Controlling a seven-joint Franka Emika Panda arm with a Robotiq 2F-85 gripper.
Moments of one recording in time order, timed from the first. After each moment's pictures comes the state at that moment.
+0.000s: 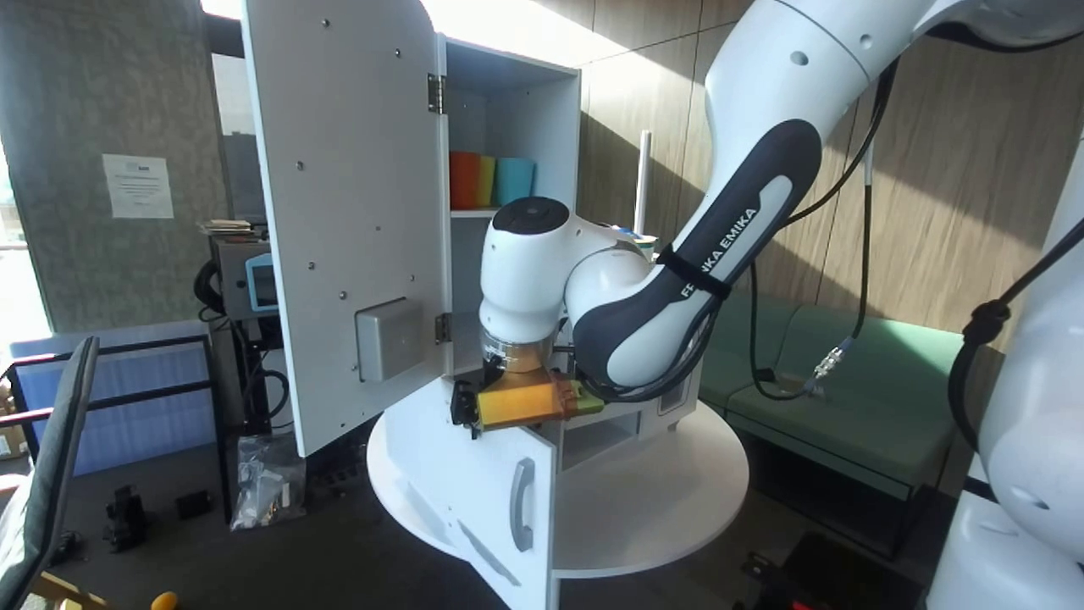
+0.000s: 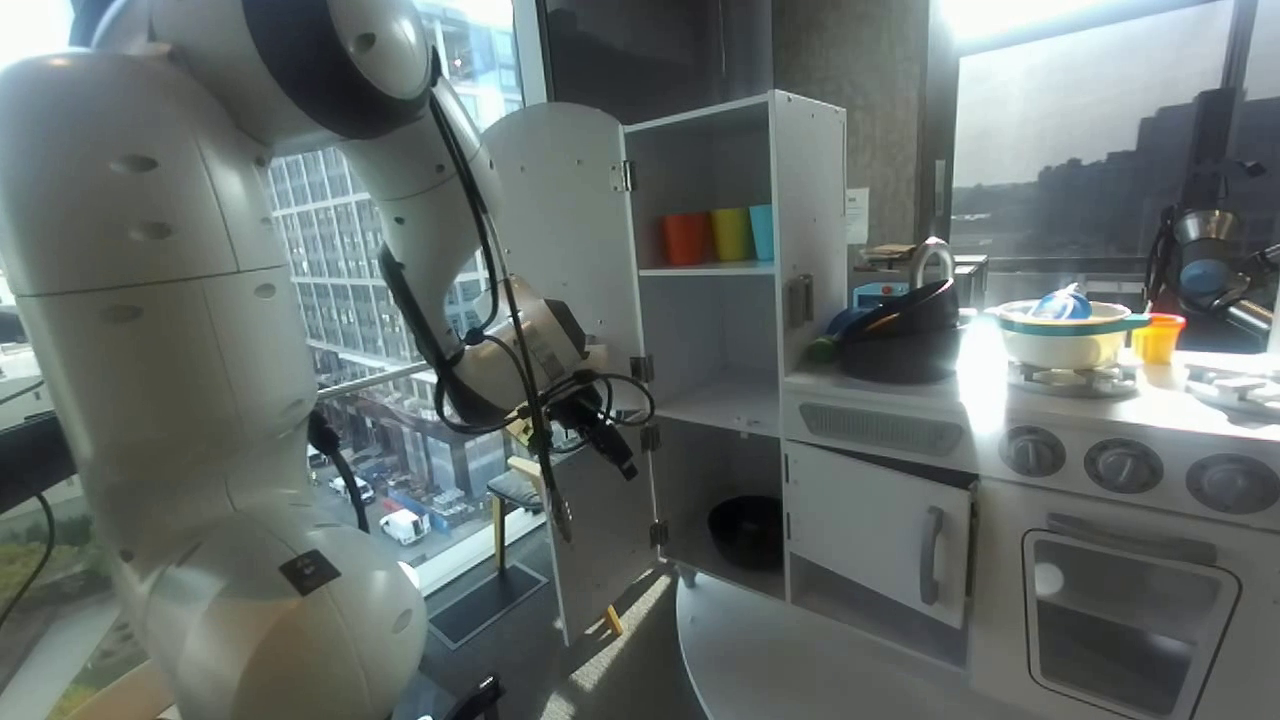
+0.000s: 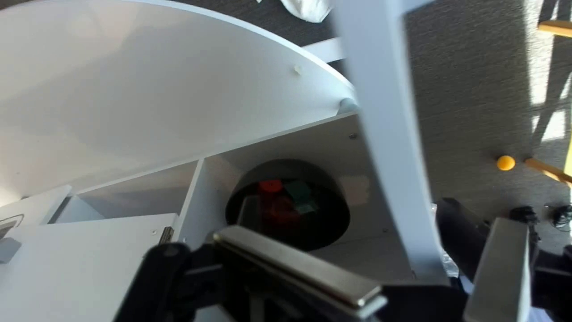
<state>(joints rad) 0.01 -0.02 0.32 -2.50 -0.84 2.67 1.43</state>
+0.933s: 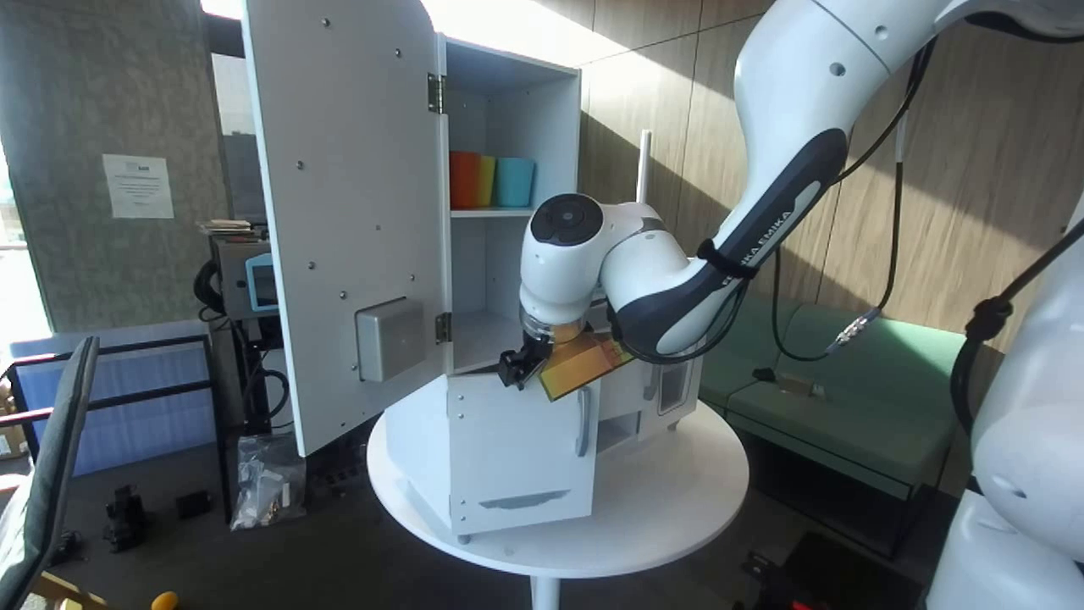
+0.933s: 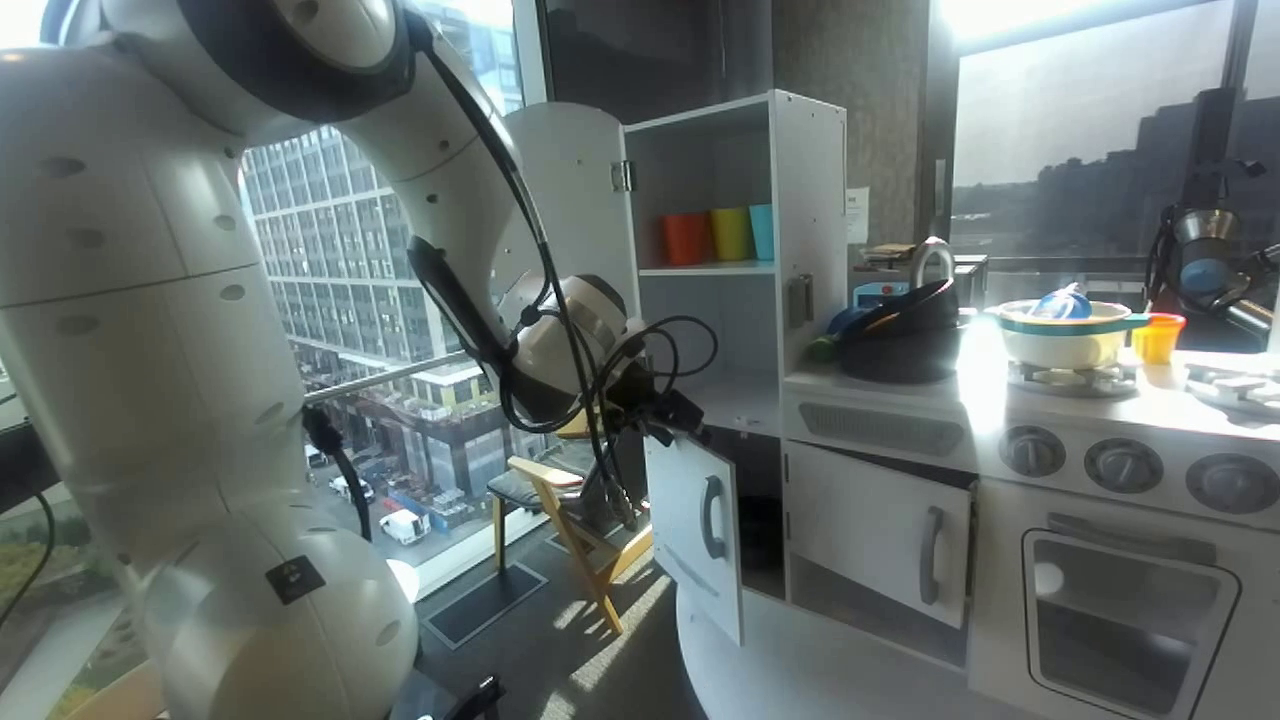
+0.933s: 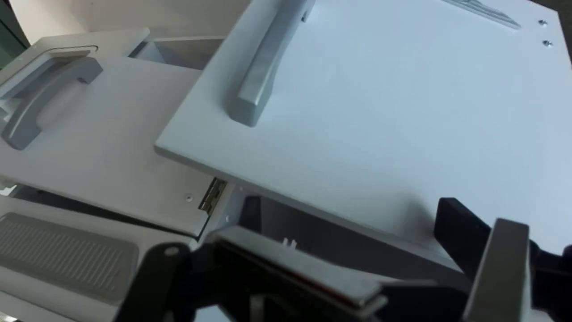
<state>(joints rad) -0.06 -0.08 0.23 -2.48 -1.25 2.62 1.38</state>
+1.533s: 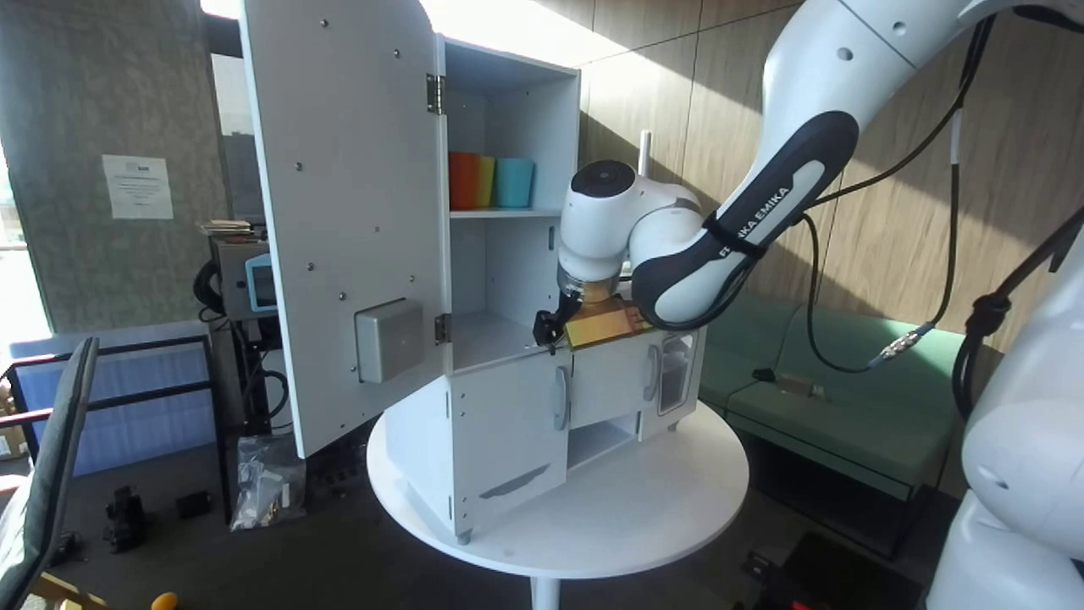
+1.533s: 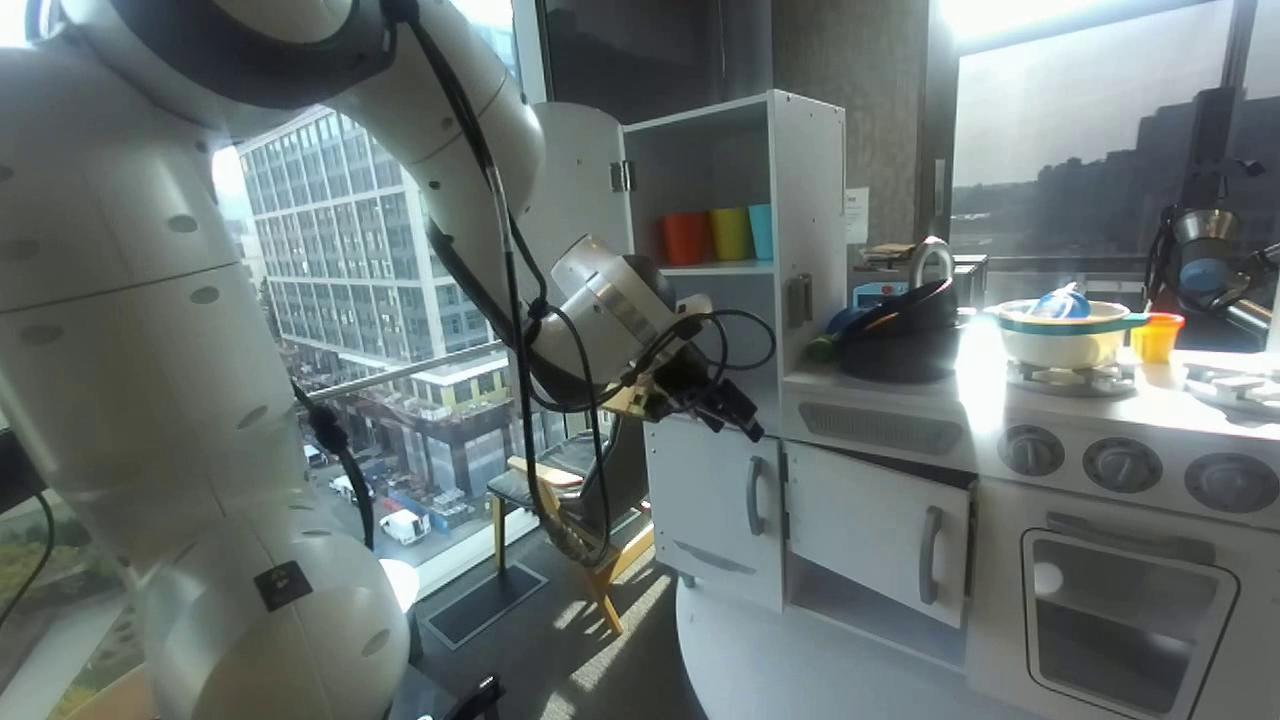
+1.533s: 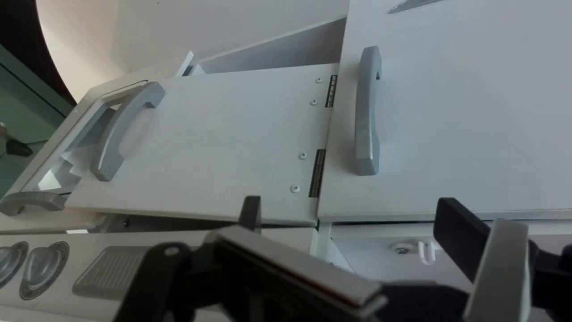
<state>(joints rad) -0.12 -0.12 0.10 -2.47 -1.05 2.68 1.25</state>
